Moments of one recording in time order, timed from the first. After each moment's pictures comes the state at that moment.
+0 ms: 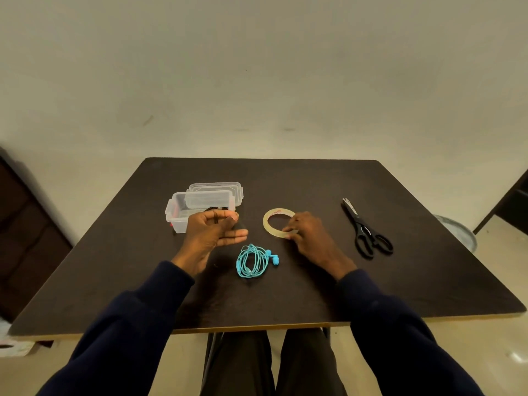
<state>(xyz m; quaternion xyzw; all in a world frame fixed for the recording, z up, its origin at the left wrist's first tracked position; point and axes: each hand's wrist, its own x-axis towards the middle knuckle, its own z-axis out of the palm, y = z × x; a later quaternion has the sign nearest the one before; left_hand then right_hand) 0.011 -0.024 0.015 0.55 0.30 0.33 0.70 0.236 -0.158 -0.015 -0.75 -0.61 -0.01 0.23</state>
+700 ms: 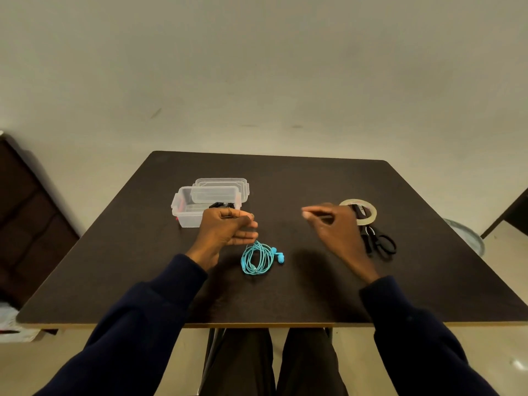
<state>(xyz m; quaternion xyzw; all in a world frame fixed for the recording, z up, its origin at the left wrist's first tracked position) 0.019 -0.034 0.020 0.60 0.33 0.29 0.67 0.225 -0.186 0.023 -0.74 -0.49 0.00 0.45</state>
